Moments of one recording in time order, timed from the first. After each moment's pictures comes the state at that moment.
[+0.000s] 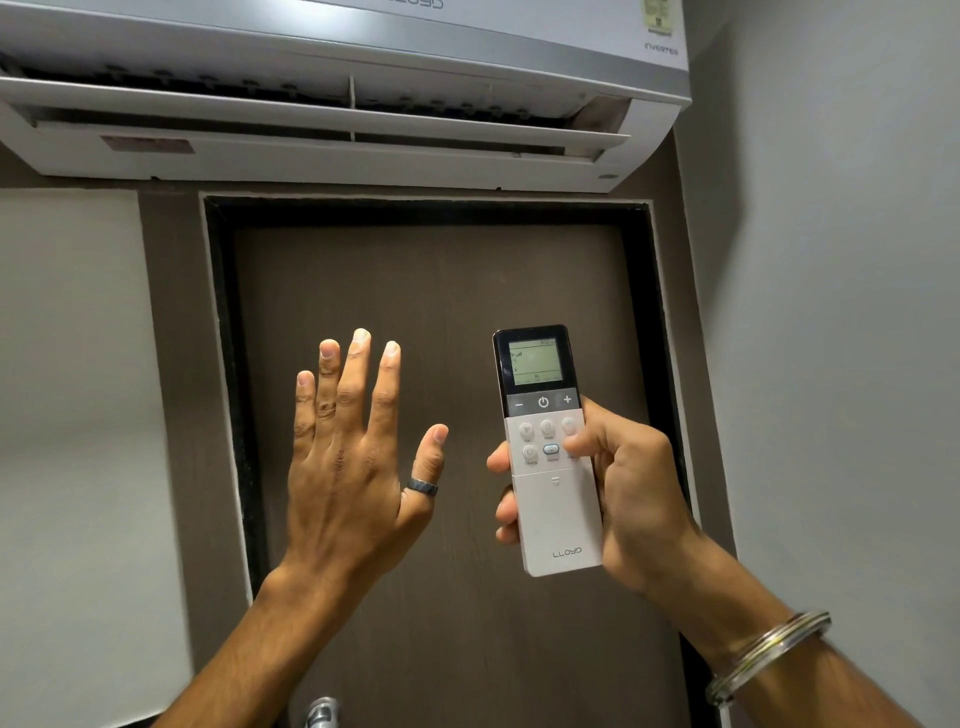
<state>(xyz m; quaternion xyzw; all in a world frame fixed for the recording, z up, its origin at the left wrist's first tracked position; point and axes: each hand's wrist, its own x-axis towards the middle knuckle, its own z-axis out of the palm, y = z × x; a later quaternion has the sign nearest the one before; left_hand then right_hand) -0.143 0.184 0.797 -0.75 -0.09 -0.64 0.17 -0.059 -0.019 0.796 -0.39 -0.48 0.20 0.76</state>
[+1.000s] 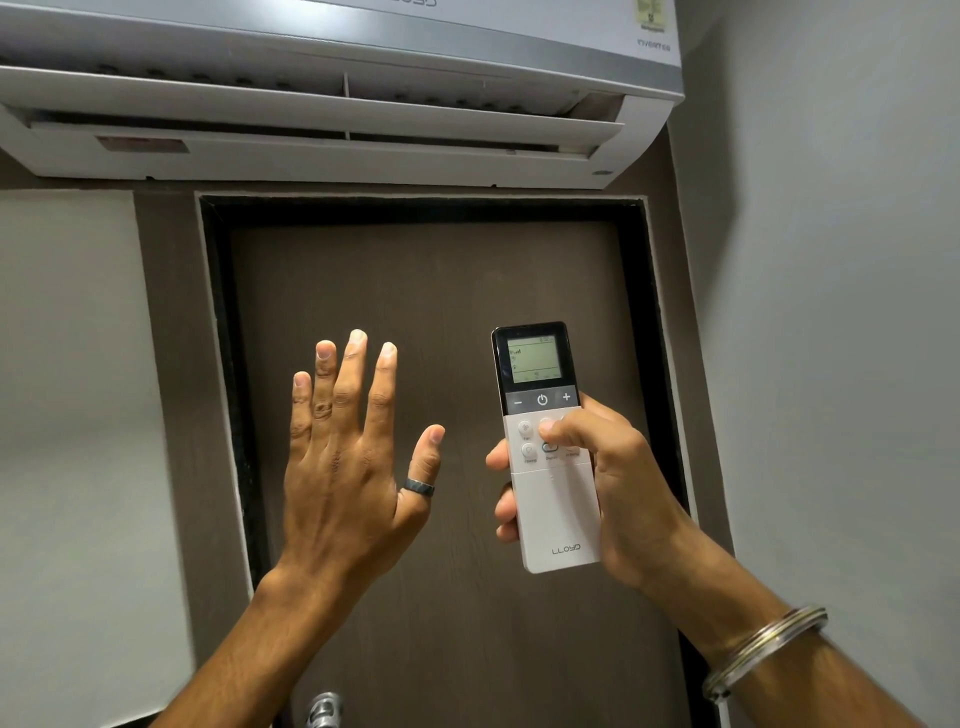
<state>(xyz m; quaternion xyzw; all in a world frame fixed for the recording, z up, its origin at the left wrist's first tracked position) -0.148 0.182 0.794 -0.75 -0.09 -0.63 0.17 -0.061 -0.020 0.792 -0.46 -0.48 0.13 0.74</state>
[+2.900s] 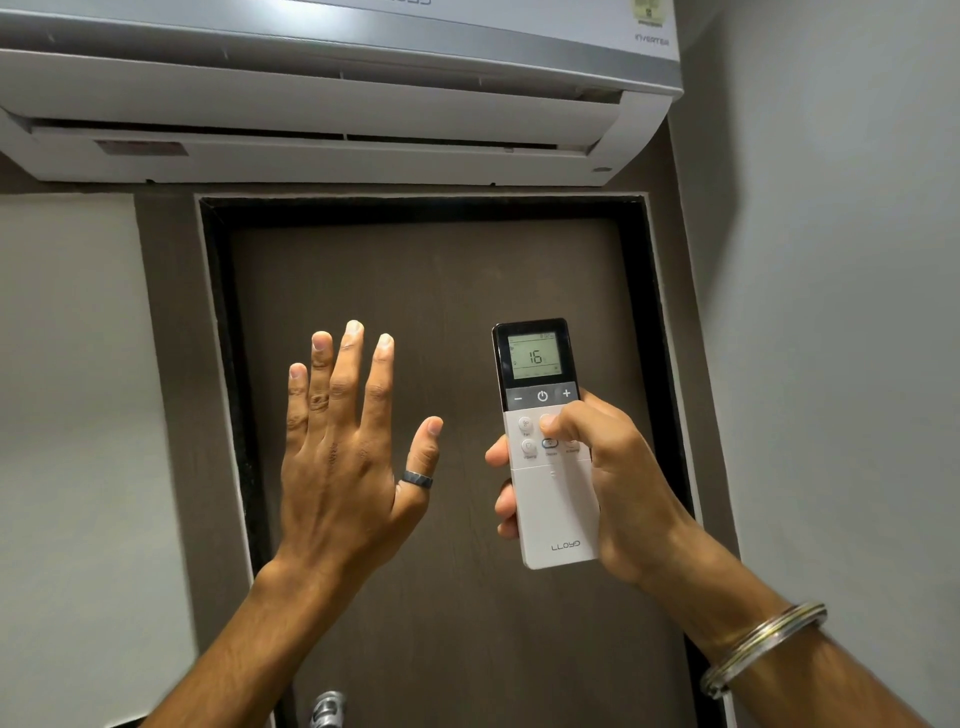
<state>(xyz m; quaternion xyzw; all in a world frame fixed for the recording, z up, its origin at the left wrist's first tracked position) -0.147 0.177 0.799 -0.75 -0.10 -0.63 0.18 -0.060 -0.022 0.793 -0.45 -0.48 0.13 0.74</state>
